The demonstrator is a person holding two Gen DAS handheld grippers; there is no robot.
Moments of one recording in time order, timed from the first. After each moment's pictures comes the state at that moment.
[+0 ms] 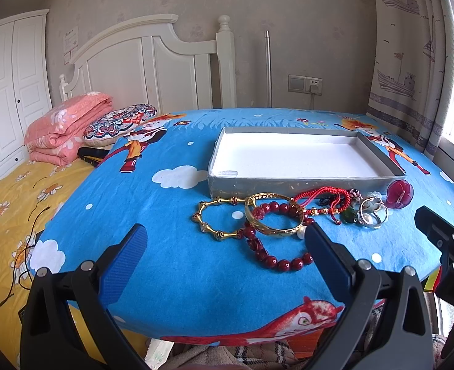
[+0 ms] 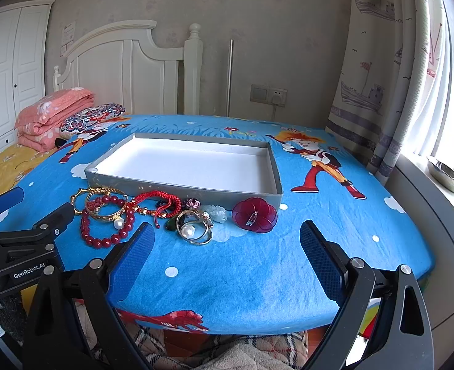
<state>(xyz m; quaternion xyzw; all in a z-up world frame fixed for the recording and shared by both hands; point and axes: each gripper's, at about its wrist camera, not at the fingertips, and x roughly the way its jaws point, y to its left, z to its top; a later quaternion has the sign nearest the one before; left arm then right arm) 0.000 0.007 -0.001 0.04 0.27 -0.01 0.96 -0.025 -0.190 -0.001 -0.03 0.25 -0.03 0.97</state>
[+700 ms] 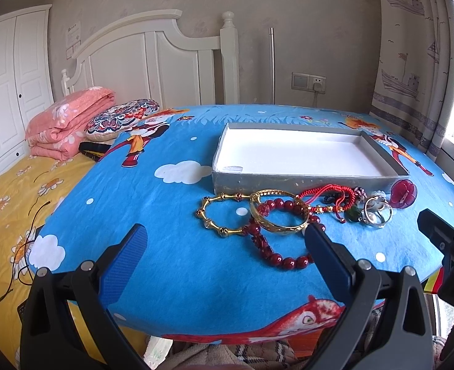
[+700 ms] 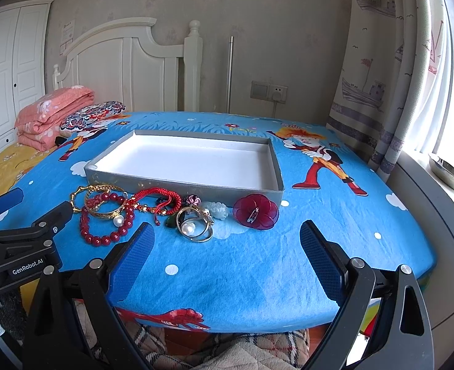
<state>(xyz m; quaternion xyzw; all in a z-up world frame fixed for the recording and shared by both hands) 0.004 0.007 -0.004 0.03 0.28 0.00 0.96 -0.022 -0.191 -0.004 -0.03 0.26 -0.03 0.97</state>
